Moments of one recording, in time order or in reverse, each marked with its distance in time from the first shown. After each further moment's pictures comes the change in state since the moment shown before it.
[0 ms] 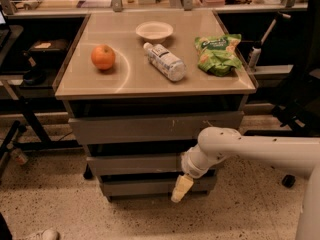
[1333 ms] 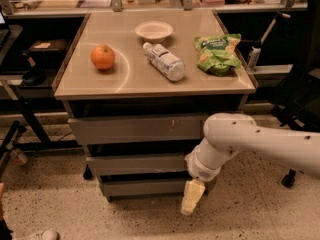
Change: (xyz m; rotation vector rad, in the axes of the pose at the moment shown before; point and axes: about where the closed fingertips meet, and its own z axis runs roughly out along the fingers) arm -0.008 0.074 -0.099 -0.096 0.112 -0.065
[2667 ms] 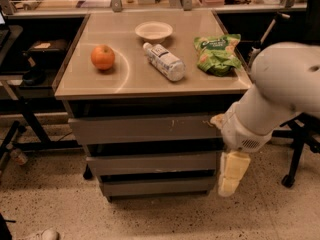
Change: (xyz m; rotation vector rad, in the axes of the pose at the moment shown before) arm -0.010 0.036 -0.205 0.174 0.074 -0.126
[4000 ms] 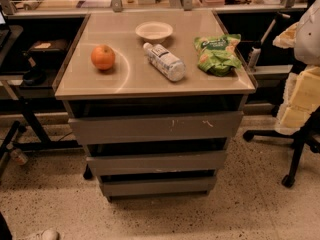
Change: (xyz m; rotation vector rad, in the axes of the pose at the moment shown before) arm 0.012 -0.031 -0.206 0.224 0.082 0.131
